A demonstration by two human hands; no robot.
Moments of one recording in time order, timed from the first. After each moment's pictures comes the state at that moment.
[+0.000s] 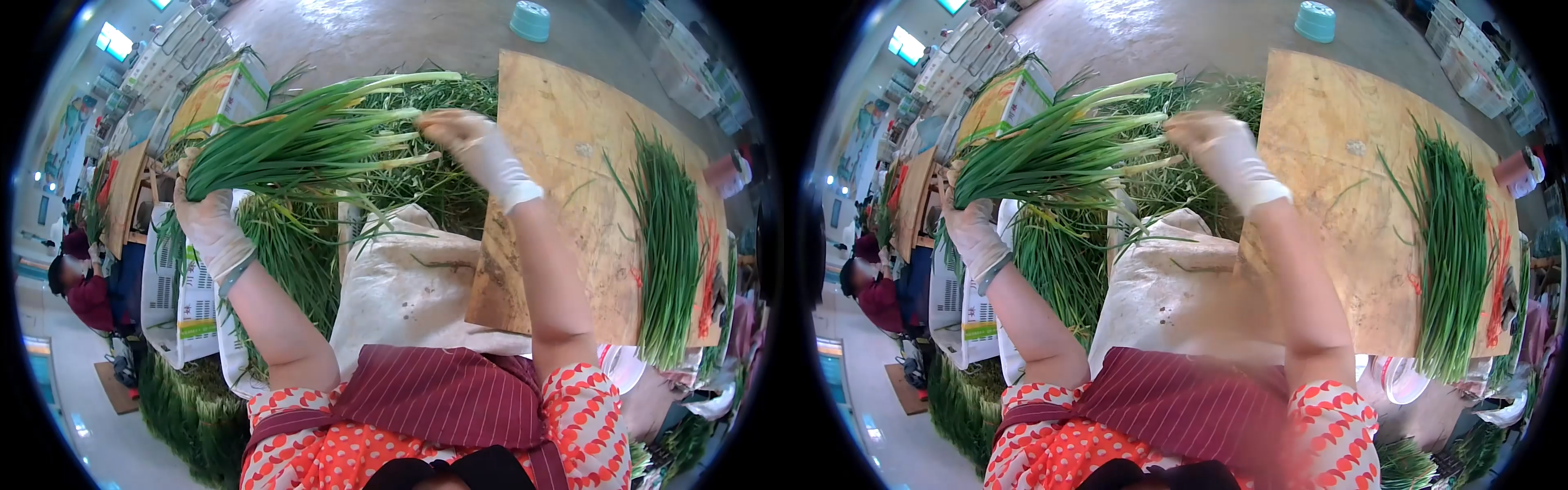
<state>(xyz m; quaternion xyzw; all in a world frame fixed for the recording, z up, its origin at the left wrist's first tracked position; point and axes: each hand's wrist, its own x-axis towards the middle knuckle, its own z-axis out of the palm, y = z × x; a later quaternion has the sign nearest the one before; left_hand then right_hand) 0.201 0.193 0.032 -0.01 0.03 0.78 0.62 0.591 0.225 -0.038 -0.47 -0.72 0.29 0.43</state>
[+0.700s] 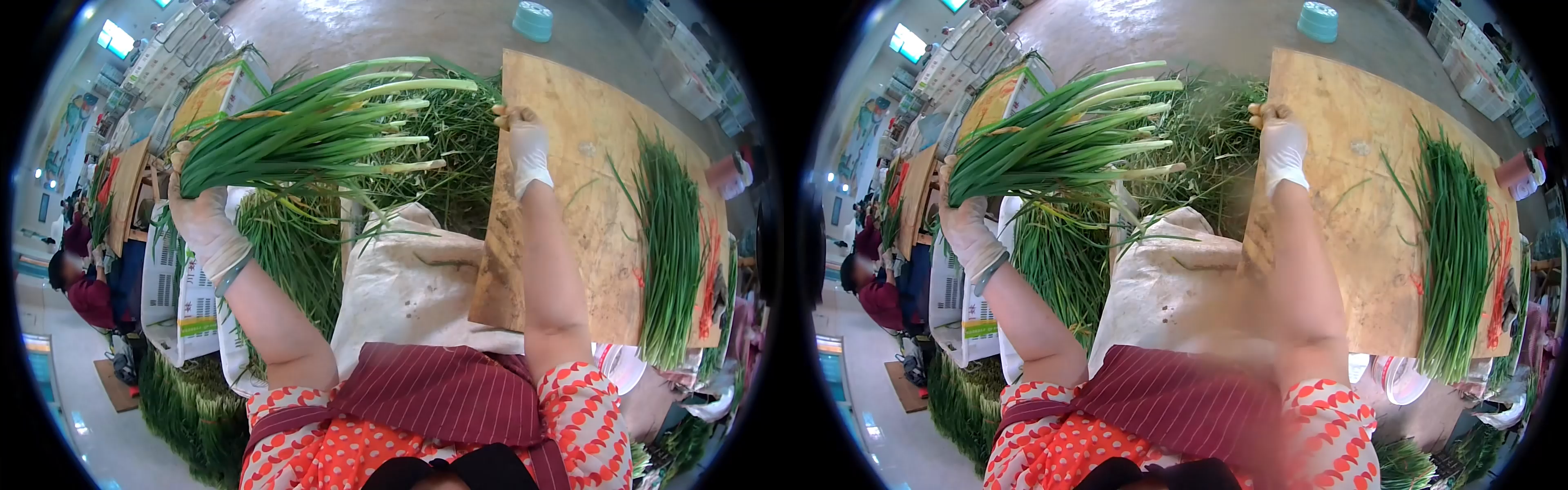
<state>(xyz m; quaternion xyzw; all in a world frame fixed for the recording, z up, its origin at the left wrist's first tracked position) 0.202 0.190 0.041 0.00 0.04 0.79 0.61 0.635 0.260 -0.095 -0.52 -0.36 0.41 0.66</state>
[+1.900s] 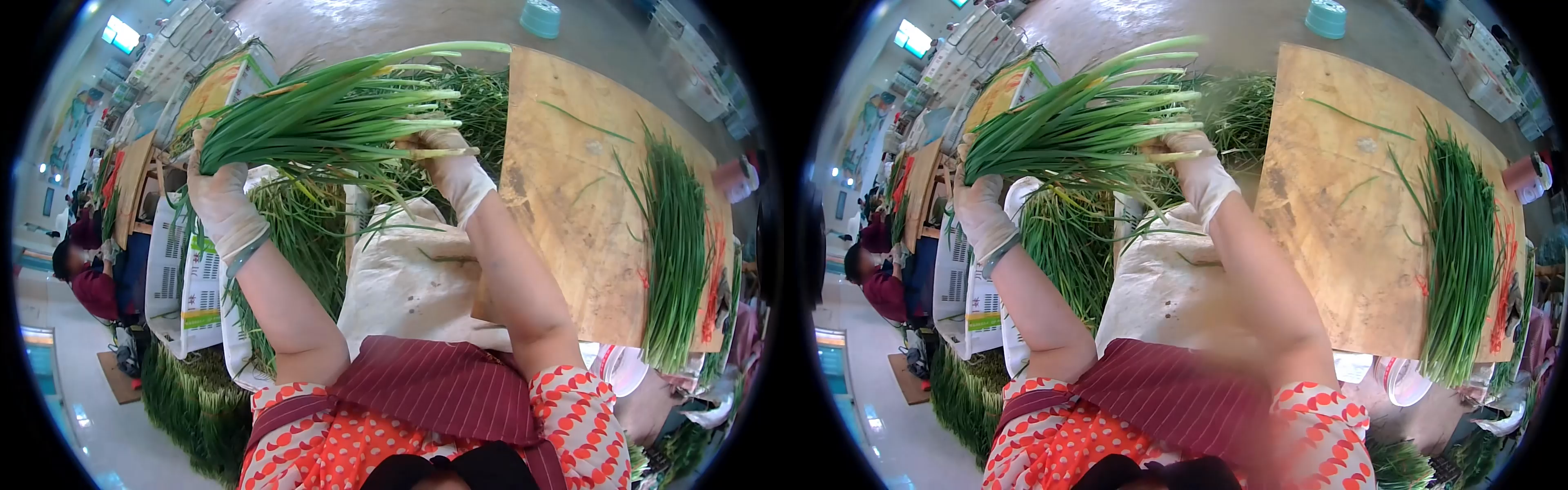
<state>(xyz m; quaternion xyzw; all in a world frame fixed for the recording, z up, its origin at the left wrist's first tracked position) 0.245 0.204 0.050 -0.10 0.06 0.82 0.56 0.523 0.239 -0.080 -0.31 -0.30 0.72 0.53</state>
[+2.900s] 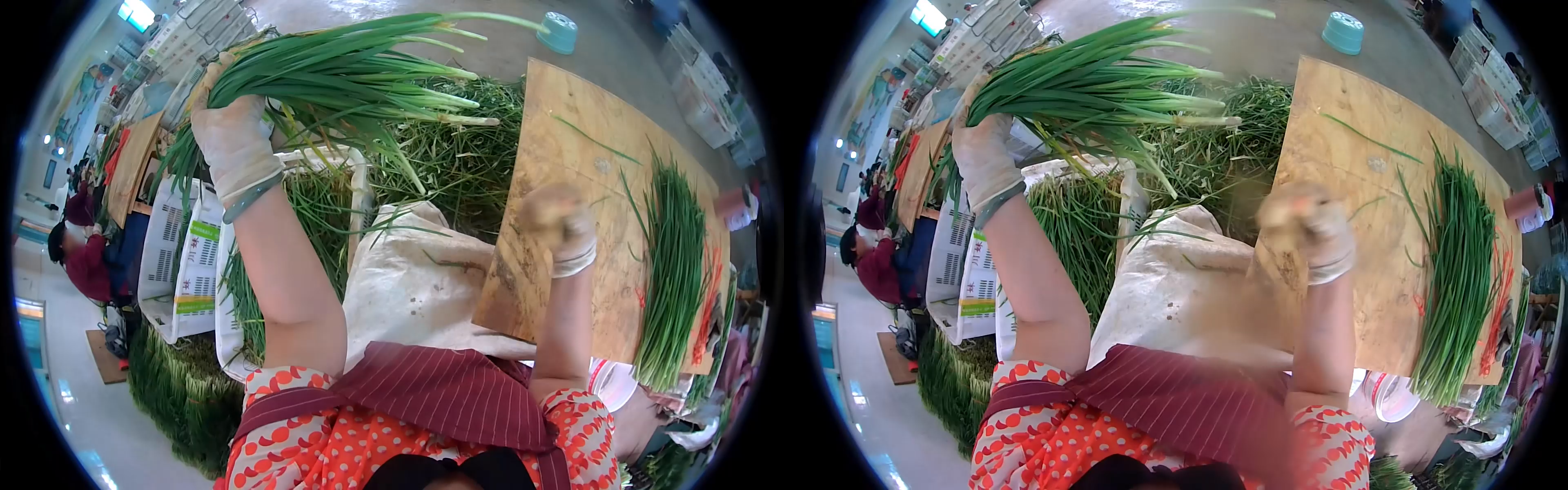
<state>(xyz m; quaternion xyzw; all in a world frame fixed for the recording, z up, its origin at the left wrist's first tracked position) 0.295 0.233 0.081 0.32 0.47 0.79 0.24 0.661 0.149 -0.048 -0.10 -0.51 0.71 0.47</state>
